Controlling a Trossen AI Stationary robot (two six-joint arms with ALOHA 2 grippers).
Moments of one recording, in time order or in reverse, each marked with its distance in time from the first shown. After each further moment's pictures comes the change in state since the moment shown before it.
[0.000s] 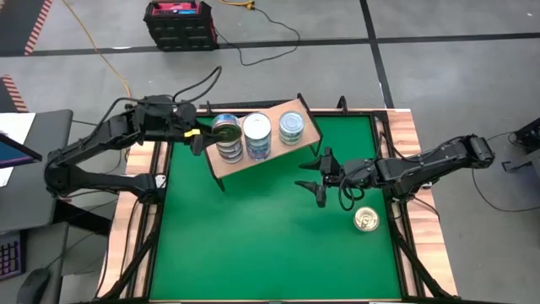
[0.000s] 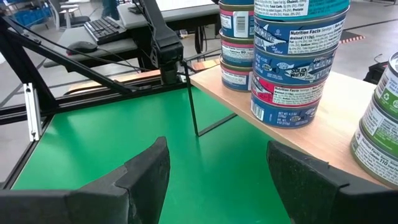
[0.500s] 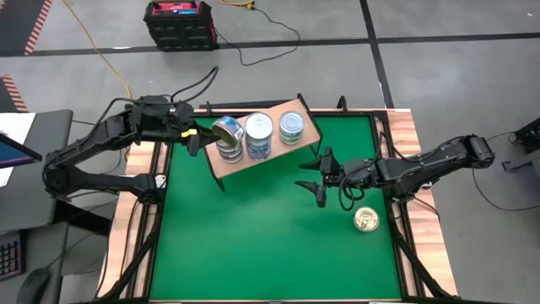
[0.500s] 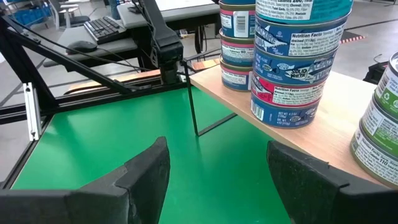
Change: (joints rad) left arm 0.001 -0.020 0.000 -0.005 0.040 -0.029; right arm 0.000 0.000 0.000 -0.001 0.000 -0.001
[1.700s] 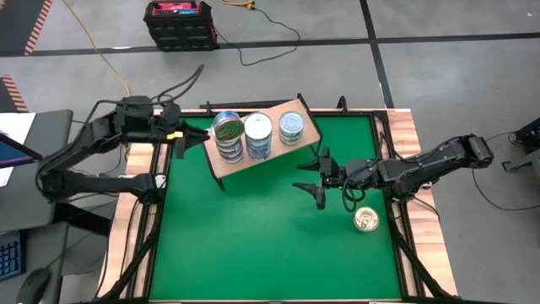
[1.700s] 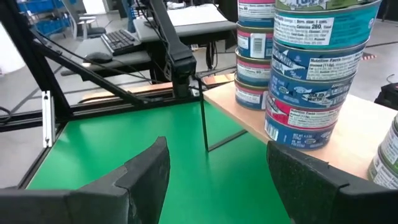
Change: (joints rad) left arm 0.022 -0.090 0.000 -0.046 0.031 0.067; right arm 0.008 0.018 0.000 0.086 -0.024 -0.053
